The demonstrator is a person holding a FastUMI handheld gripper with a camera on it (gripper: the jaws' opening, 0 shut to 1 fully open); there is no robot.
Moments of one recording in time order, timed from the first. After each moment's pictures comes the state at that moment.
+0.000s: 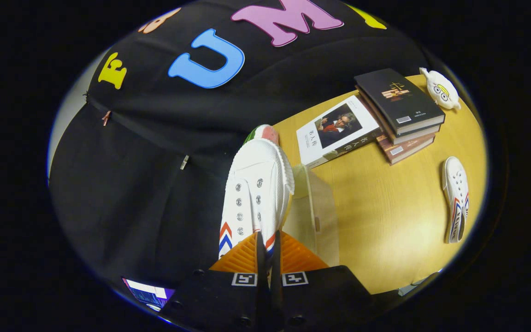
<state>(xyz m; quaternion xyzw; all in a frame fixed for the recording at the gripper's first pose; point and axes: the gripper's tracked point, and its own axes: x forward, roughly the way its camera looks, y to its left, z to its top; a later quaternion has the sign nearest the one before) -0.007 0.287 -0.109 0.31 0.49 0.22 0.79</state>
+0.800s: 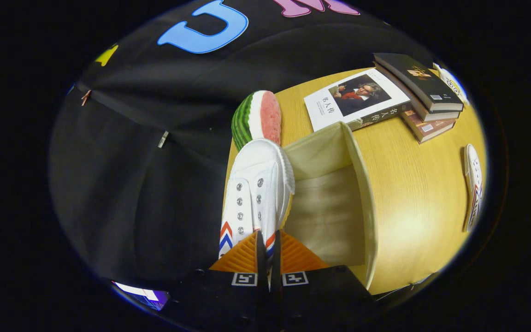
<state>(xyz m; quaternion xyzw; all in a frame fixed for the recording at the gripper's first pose) -0.013 0.378 -0.182 0.26 0.55 0.19 0.77</state>
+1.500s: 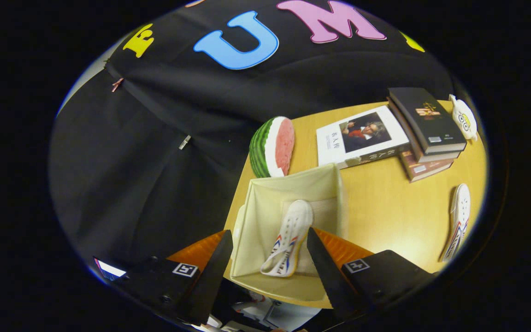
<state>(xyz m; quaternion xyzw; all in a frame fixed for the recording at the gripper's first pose) 0.005 0.285 -0.116 0.23 0.46 0.25 0.82</state>
